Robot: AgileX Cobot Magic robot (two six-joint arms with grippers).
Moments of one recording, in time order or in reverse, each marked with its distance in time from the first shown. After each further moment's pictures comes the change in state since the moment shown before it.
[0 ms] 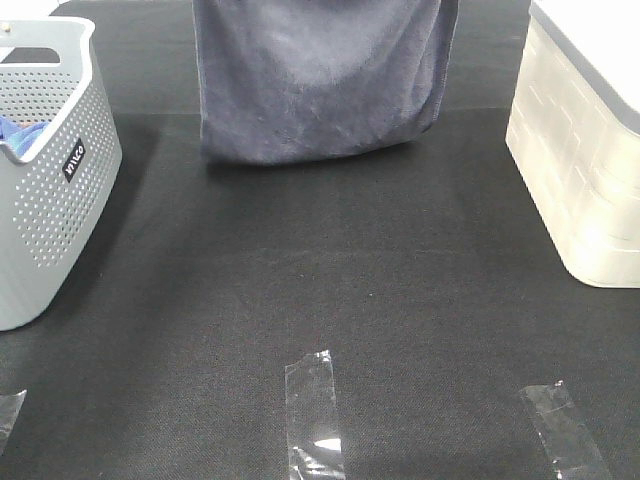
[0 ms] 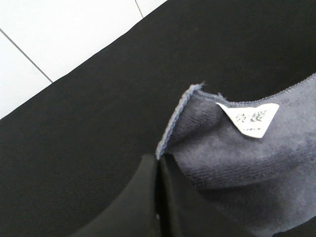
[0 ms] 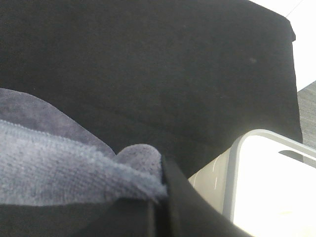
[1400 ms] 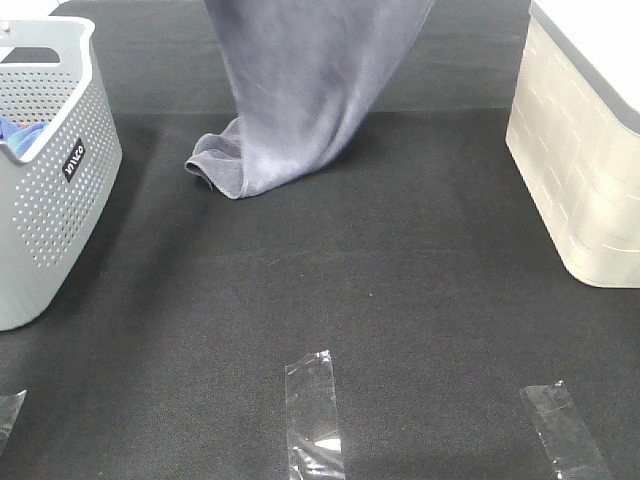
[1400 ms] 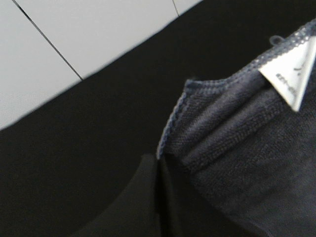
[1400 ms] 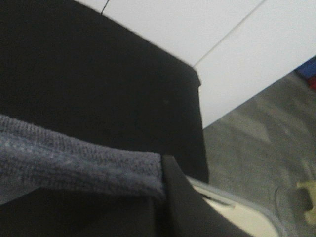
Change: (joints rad) left arm 0.069 0.140 -0.060 0.034 -0.084 -0.016; right arm 0.003 0.073 -0.037 -0.394 -0.125 0.111
